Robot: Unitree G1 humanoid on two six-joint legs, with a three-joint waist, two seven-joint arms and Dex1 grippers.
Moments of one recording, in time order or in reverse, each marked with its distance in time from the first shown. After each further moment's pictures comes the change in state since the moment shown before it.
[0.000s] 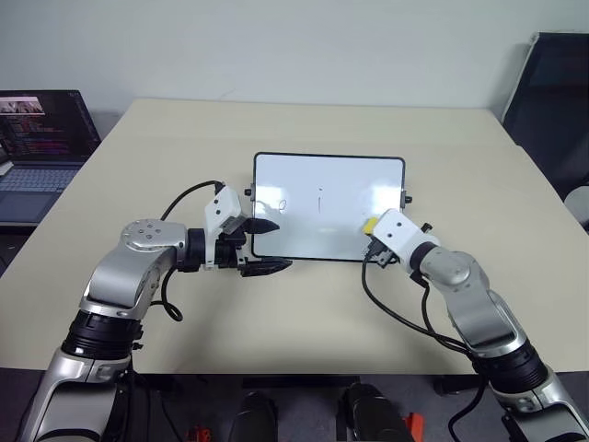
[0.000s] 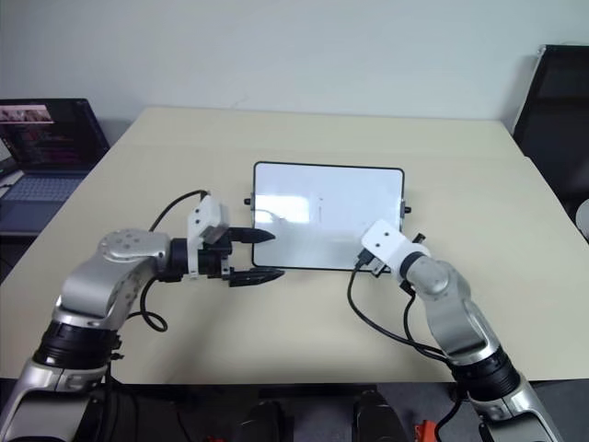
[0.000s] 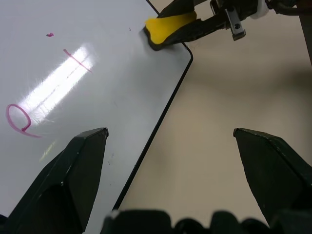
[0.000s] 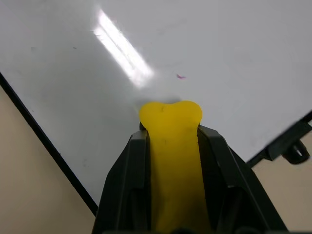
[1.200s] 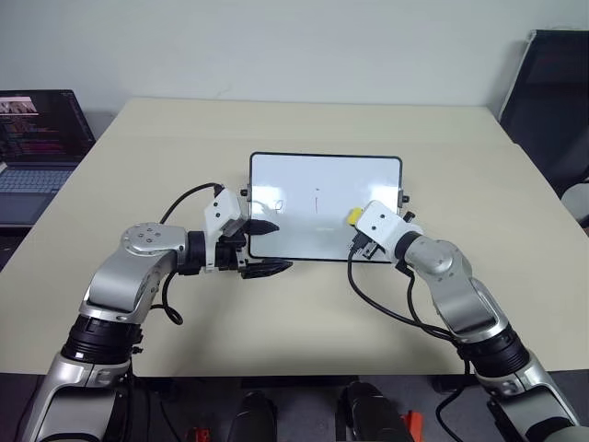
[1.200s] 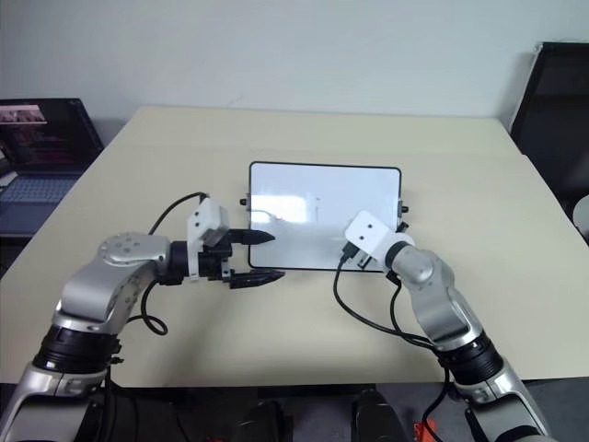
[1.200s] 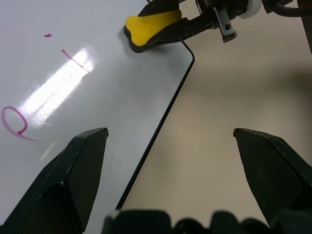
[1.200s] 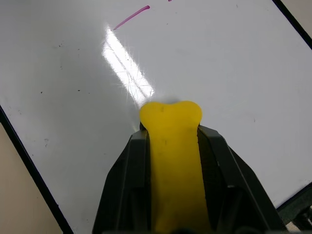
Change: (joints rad) left arm 0.023 -0.004 0.008 -0.016 -0.013 -0.004 0.033; right arm -0.090 0.090 0.034 0.083 -0.020 -0.079 0.011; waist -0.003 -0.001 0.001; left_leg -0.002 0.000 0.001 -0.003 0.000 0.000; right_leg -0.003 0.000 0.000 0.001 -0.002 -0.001
